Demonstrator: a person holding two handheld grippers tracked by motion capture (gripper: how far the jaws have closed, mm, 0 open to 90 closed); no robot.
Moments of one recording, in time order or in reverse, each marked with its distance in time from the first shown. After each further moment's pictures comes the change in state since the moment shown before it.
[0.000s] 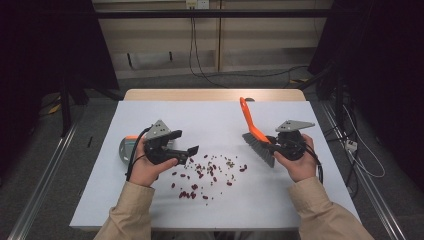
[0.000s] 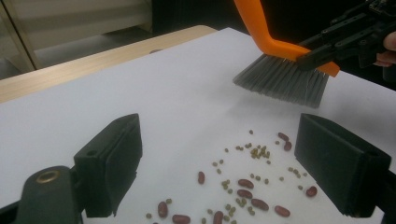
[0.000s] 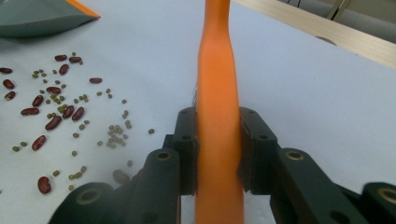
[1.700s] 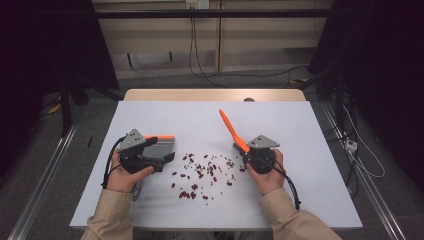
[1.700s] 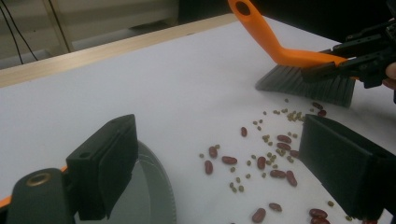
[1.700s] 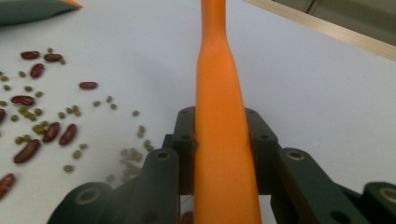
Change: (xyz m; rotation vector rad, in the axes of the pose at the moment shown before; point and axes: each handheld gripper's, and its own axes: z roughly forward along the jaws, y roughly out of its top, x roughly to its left) left arm 0.026 -0.034 -0.045 0.007 0.093 -0.009; right arm 0.068 -0.018 0.057 -0.055 -0.165 -0.008
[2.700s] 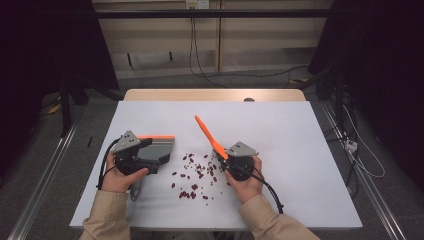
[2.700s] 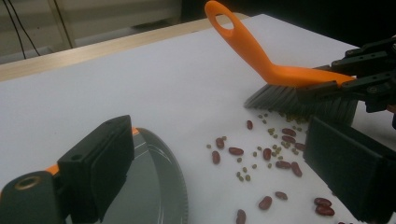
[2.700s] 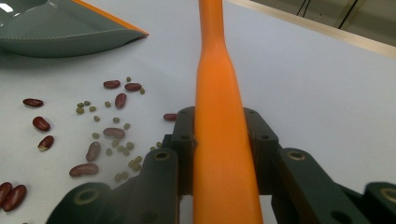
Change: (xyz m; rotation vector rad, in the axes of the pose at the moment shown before) left arm 0.008 -0.008 -0.008 -0.002 0.001 -0.017; right arm 0.057 0.010 0.013 -0.076 0.080 0.003
